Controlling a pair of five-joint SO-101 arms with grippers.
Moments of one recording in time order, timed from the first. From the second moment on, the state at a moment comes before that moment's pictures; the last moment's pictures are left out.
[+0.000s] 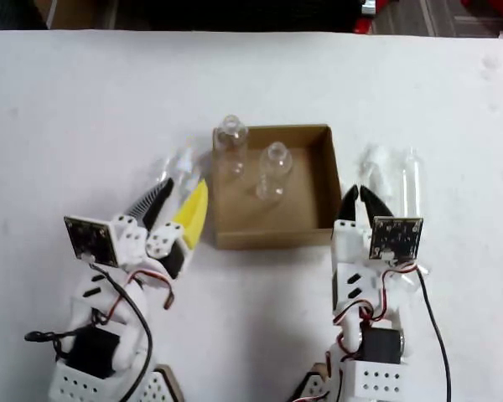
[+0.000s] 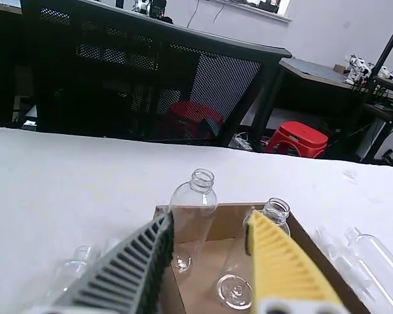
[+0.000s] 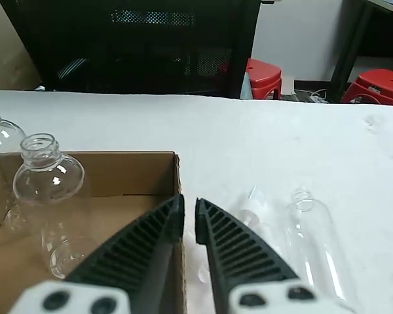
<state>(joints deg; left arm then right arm) 11.6 -104.3 88.0 34.0 16.5 0.8 -102.7 96.4 27.4 5.6</state>
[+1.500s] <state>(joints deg) -1.6 -104.3 89.8 29.8 13.4 4.7 -102.7 96.4 27.4 5.6</state>
